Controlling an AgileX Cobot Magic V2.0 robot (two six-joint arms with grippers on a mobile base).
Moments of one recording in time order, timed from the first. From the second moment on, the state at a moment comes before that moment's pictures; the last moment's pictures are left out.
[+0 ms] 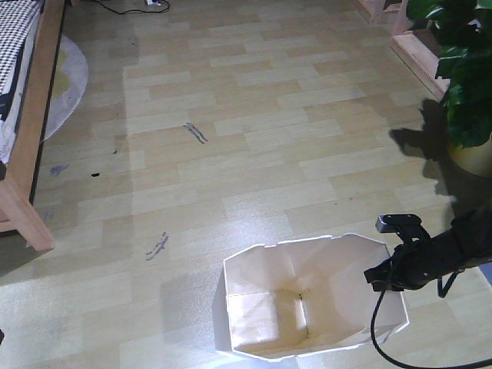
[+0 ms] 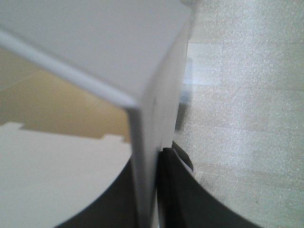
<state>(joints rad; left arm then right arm) -0.01 -0.01 0.03 -0.02 0.27 -0.02 -0.19 2.31 -0.81 1.26 0.41 -1.67</state>
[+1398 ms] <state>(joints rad) -0.01 -0.01 0.03 -0.02 0.27 -0.02 -0.20 2.31 -0.81 1.26 0.41 -1.67</state>
